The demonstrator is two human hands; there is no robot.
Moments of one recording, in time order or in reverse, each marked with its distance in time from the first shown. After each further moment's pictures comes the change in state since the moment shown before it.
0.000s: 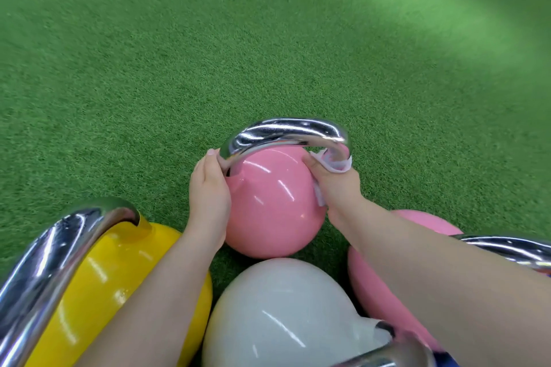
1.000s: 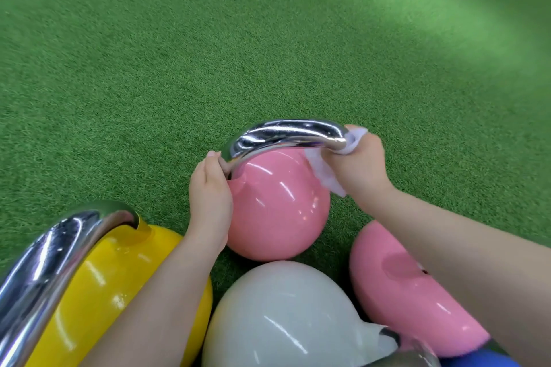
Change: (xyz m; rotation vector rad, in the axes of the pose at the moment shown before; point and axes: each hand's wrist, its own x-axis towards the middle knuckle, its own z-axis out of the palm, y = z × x) left_hand 0.002 -0.004 0.000 0.014 -0.009 0.029; right_hand -0.016 -0.047 -0.015 -0.454 -0.019 -0.502
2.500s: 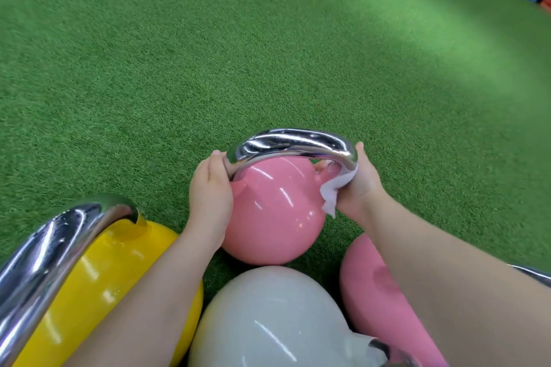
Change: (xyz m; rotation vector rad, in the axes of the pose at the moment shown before) left_hand 0.003 0.002 0.000 0.010 0.006 -0.013; right_hand 0.028 0.042 0.008 0.911 -0.221 0.646
